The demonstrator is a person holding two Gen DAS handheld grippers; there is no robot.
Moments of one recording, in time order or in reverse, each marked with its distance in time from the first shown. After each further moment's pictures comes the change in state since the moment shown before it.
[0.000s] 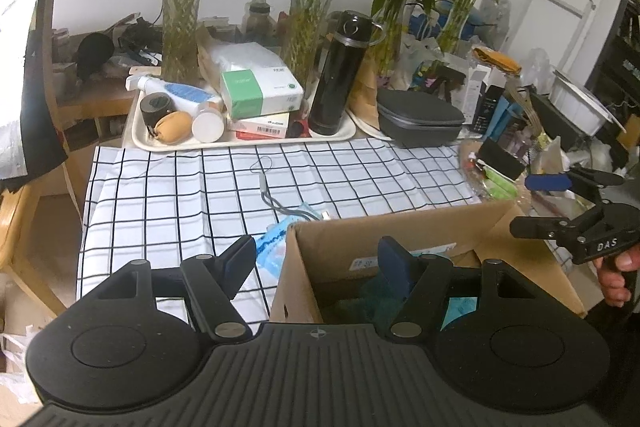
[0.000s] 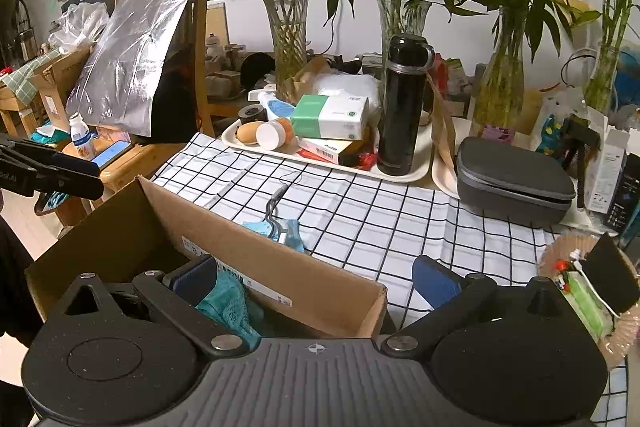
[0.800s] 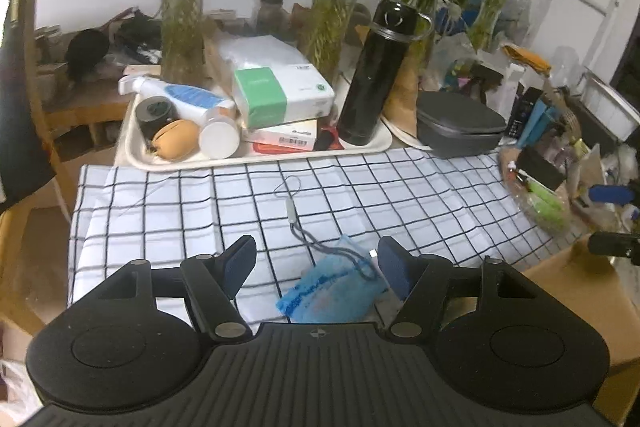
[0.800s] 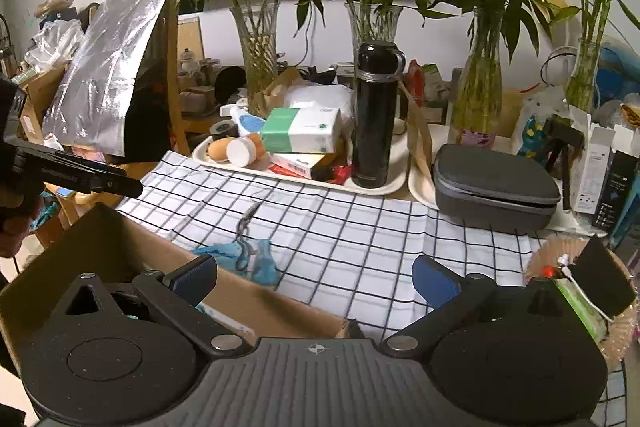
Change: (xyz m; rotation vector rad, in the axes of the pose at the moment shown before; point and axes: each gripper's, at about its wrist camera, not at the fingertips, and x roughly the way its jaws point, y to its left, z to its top) left arm 0.081 0.043 0.032 0.017 0.014 0.010; right arm 0.020 -0.020 0.008 0.031 -0.026 -0.067
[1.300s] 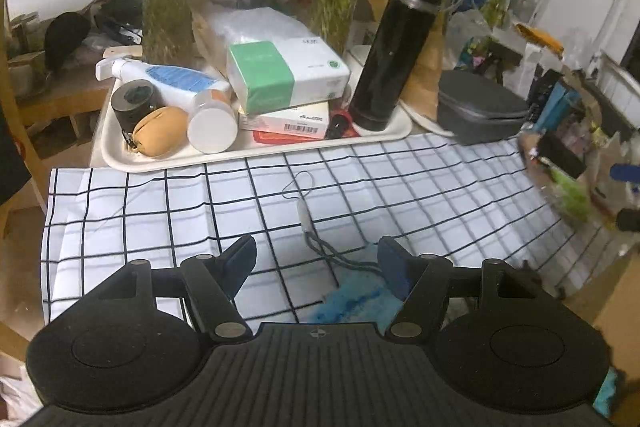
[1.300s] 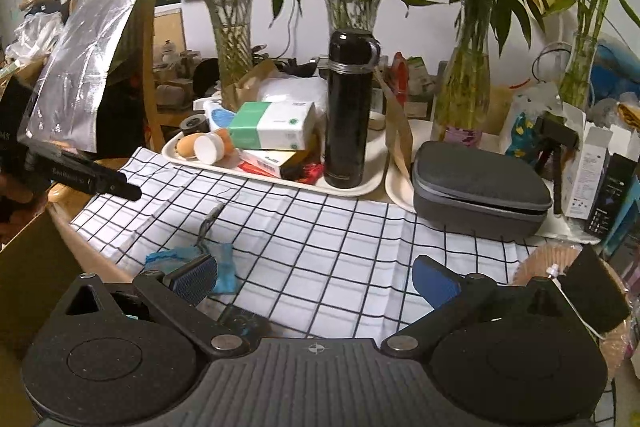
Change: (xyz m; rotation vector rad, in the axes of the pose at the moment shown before) left arm 0.063 0.023 0.012 0.021 0.070 -0.006; right arm 0.036 -0.031 0.010 0.010 0.023 -0.032
